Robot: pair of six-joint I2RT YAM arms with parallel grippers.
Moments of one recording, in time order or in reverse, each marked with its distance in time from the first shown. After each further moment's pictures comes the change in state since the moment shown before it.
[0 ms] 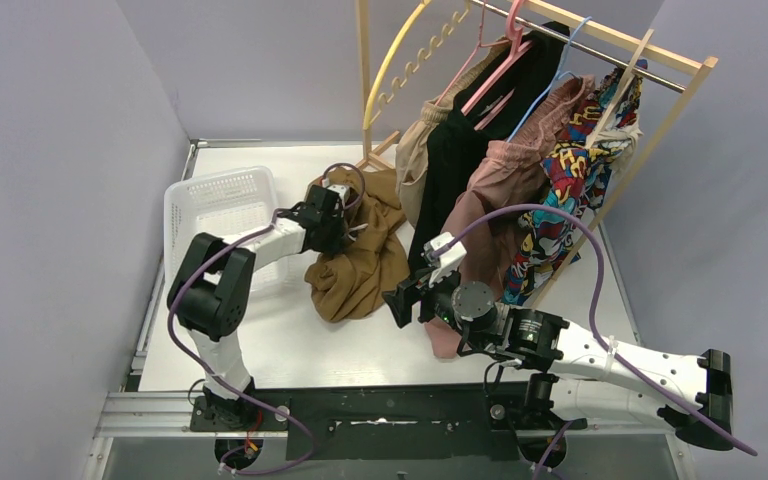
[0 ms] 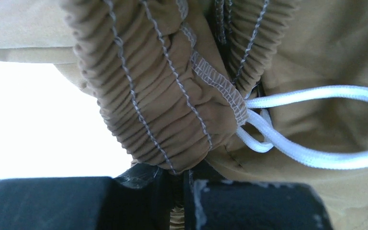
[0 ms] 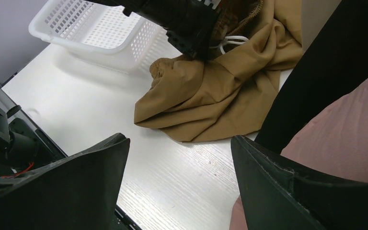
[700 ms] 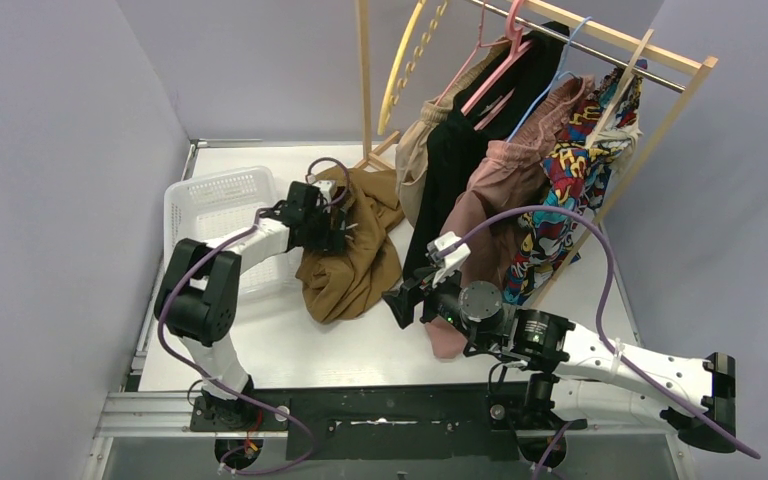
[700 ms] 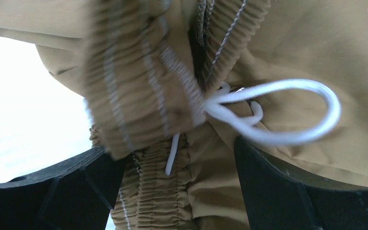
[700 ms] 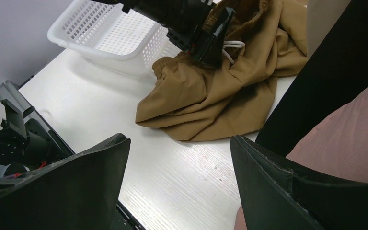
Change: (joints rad) left arm 0.089 -0.108 -0.060 0.024 0.132 0.027; right arm 0.000 -0.032 0.001 0.016 -0.030 -0.012
